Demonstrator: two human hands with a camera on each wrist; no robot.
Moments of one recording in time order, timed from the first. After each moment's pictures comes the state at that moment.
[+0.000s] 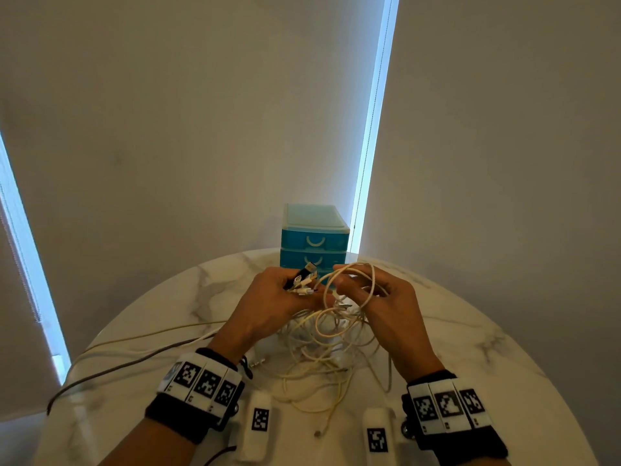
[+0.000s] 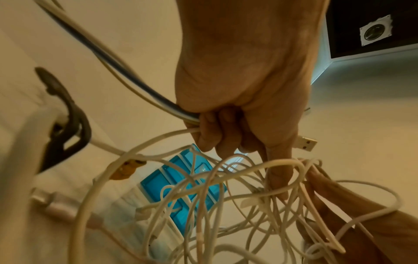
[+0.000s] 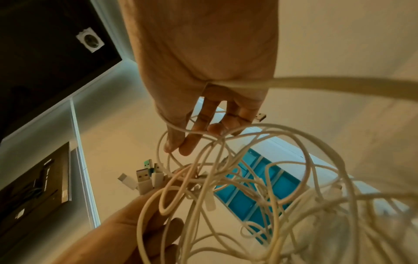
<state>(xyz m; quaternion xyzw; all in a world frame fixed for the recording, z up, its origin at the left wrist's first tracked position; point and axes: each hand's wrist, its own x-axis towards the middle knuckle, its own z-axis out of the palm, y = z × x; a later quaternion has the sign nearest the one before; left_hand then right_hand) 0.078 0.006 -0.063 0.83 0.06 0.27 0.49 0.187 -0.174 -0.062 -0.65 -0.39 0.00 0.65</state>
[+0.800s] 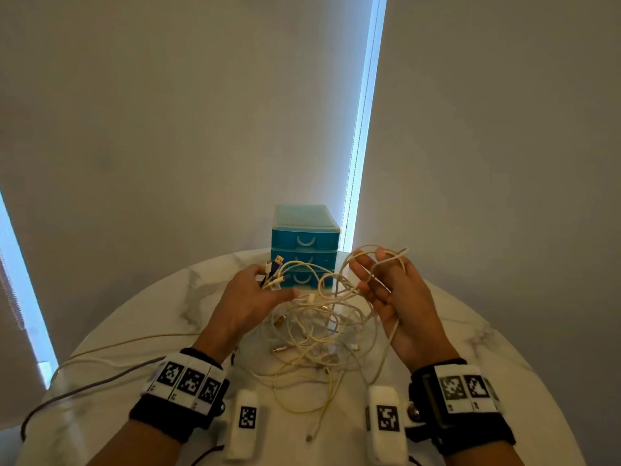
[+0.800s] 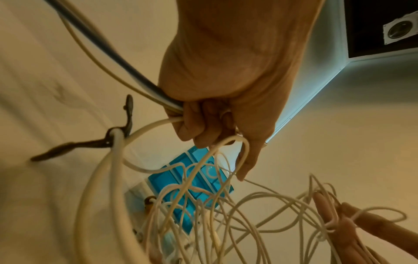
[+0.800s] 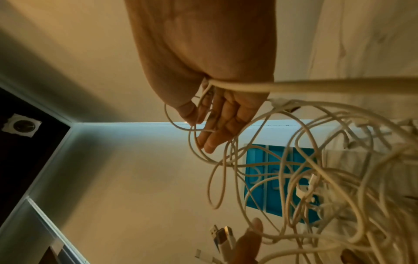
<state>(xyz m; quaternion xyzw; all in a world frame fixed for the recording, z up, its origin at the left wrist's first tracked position) 0.089 0.029 -0.080 0.78 0.24 0.32 0.48 0.194 -0.193 -0.040 -0.45 -0.19 0.19 0.86</state>
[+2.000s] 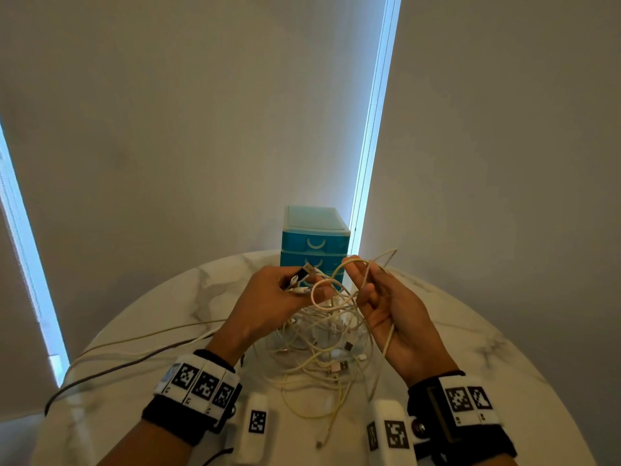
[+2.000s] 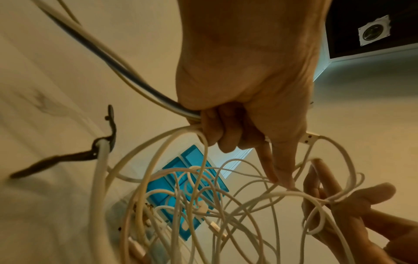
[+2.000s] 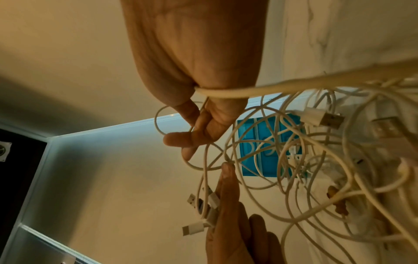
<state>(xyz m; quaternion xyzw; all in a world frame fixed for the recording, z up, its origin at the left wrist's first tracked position) 0.076 0.007 -0.059 0.83 0.05 0.31 0.46 0.176 -0.178 -0.039 -0.33 -0.17 0.31 0.88</state>
